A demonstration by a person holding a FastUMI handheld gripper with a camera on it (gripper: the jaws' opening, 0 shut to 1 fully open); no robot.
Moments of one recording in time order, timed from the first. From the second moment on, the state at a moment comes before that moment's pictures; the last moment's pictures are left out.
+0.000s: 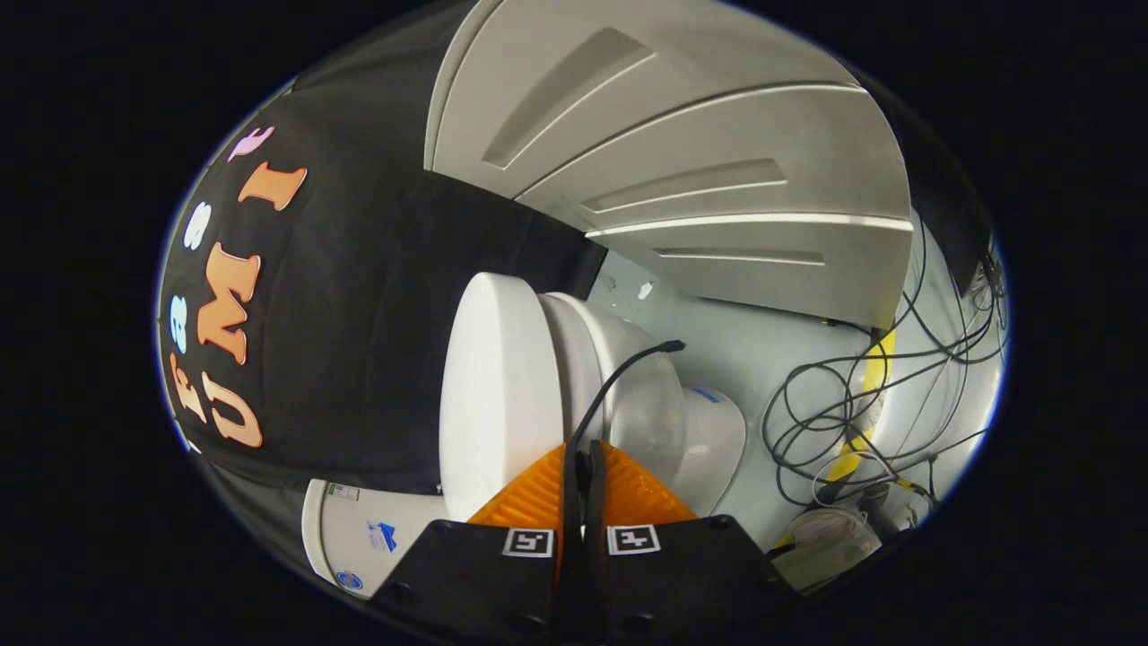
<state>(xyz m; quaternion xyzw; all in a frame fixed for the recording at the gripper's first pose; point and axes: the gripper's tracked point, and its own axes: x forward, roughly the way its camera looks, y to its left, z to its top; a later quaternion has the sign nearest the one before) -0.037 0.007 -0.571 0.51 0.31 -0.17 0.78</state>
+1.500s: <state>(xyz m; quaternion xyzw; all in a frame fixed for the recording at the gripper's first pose) 0.010 0.137 -0.366 0.34 0.25 -0.09 0.90</state>
